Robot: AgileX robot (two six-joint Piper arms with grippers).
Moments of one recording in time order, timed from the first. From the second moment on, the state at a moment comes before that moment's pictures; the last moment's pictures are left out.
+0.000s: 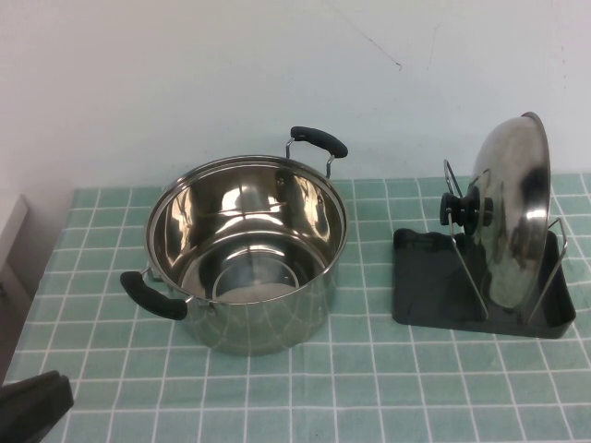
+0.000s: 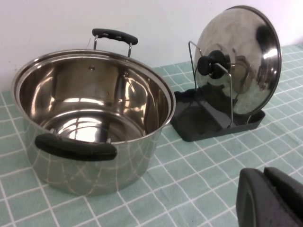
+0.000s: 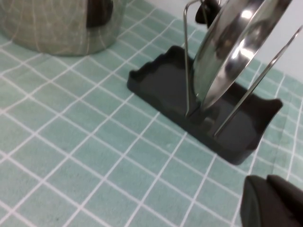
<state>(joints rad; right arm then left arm) 0.16 0.25 -0.24 0.36 0.57 -0.70 -0.83 0.33 -0.51 0.32 0.56 -0.61</state>
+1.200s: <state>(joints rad) 0.16 0.25 -0.22 0.37 0.66 -0.70 -0.08 0.01 -0.06 0.12 0.34 -0.44</state>
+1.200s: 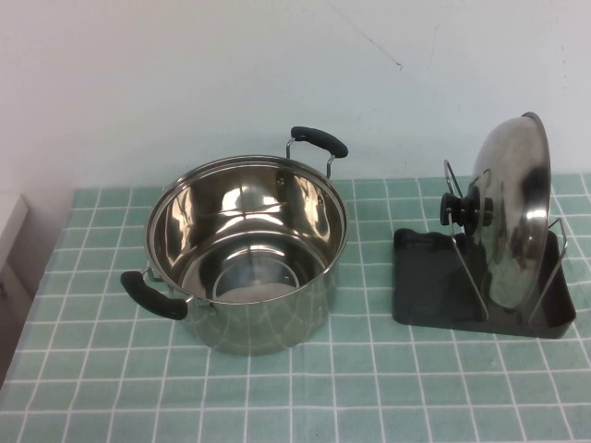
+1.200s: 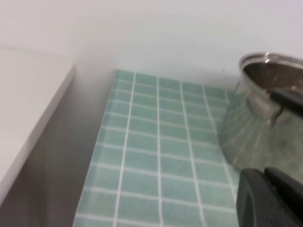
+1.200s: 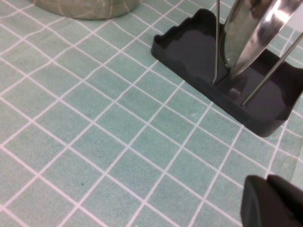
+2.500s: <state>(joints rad) 0.16 0.25 -0.22 0.37 0.66 -0.70 -0.07 -0.01 0.02 0.10 0.38 -0.28</state>
